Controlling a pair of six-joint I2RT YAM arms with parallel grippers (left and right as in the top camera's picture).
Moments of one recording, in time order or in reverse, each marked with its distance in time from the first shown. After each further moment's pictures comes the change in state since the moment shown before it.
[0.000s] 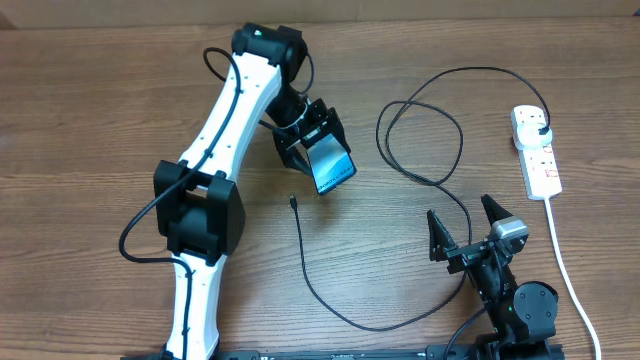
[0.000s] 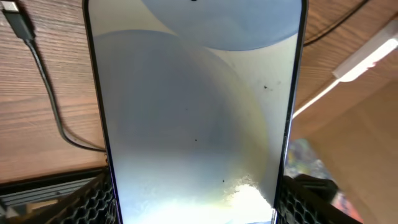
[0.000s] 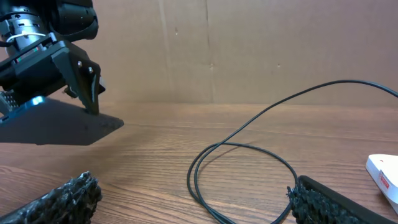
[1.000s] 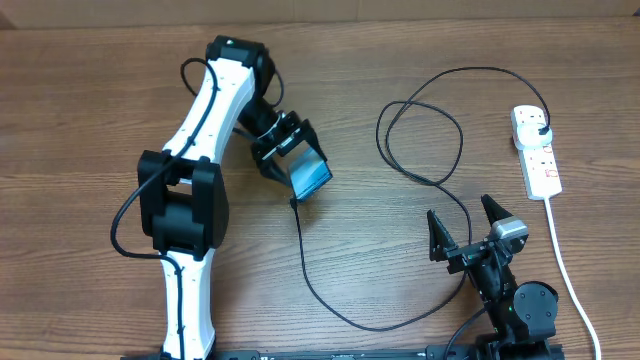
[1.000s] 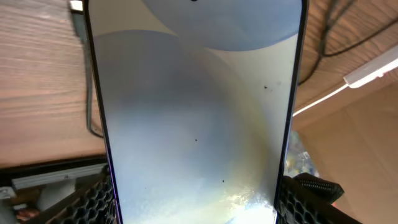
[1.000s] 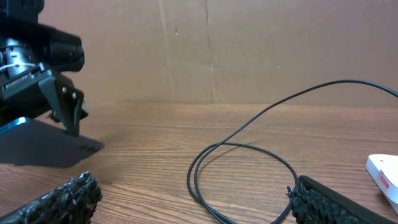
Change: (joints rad) left arm 0.104 0.000 -0.191 0.002 0.040 0.088; right arm 0.000 0.000 0.000 0.000 0.000 0.000
